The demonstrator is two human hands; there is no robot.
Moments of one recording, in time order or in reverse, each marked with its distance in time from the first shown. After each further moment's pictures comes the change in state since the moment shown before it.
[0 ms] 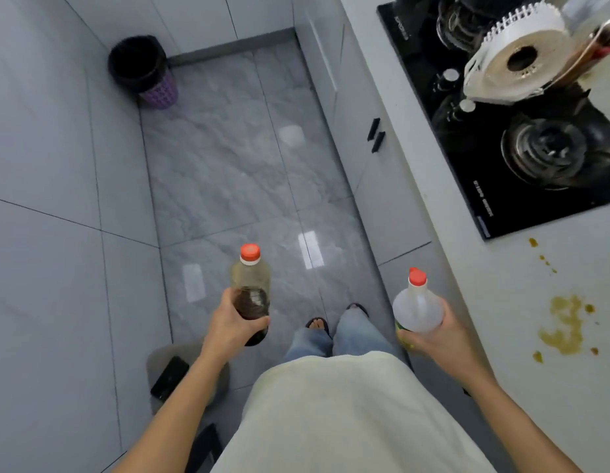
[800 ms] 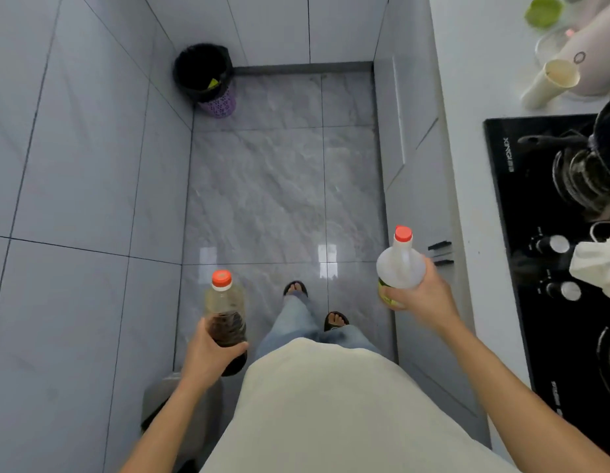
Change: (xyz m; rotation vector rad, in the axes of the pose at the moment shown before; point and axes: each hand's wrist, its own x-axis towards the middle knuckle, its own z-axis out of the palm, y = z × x) left_hand 0.193 0.075 -0.119 -0.155 0.191 -0.308; right_hand 0.291 -0.359 0.061 -0.125 -0.171 -0.193
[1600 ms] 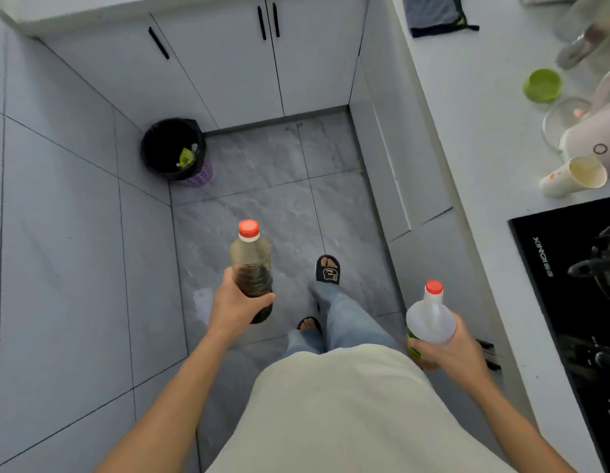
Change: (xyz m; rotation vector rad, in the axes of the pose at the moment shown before) left_hand 0.299 0.338 -0.088 0.080 -0.109 0.267; right_hand 0.162 -0.117 0.017 0.021 0.113 0.257
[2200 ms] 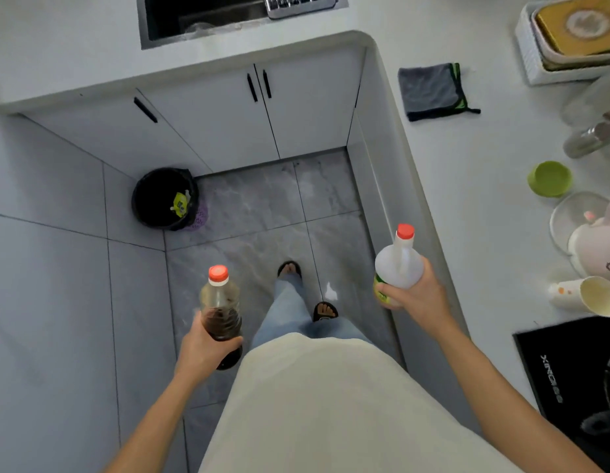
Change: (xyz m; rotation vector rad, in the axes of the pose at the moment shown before) left_hand 0.145 0.090 -0.049 0.108 0.006 -0.157; right_hand 0.200 -0.275 -0.041 0.084 0.079 -0.174
